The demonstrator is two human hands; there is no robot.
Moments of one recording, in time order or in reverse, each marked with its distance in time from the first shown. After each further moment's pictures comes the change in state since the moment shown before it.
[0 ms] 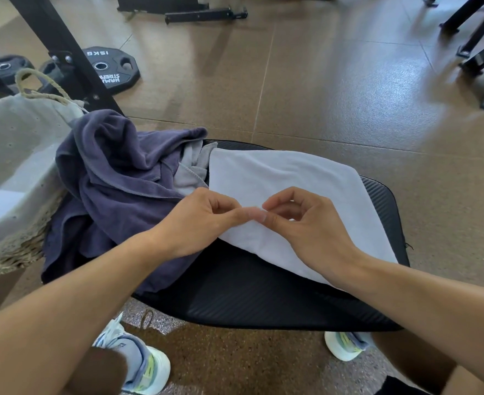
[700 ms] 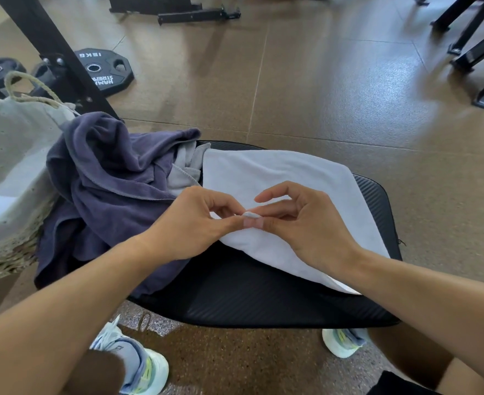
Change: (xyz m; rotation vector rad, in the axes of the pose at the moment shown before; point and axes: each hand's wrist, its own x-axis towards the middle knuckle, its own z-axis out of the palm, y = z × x) left_hand 0.001 0.000 0.005 0.005 0.084 0.092; right_hand -0.002 -0.005 -0.008 0.001 -0.088 -0.070
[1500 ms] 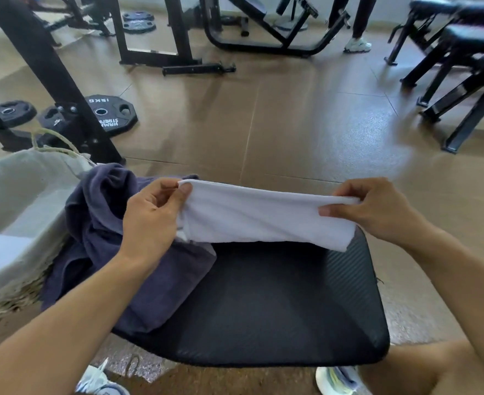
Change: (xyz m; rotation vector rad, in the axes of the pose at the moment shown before) left_hand 0.020 0.006 -0.040 -0.309 0.700 -0.047; right_hand 0.036 -0.022 -0.136 -0.434 0.187 0.009
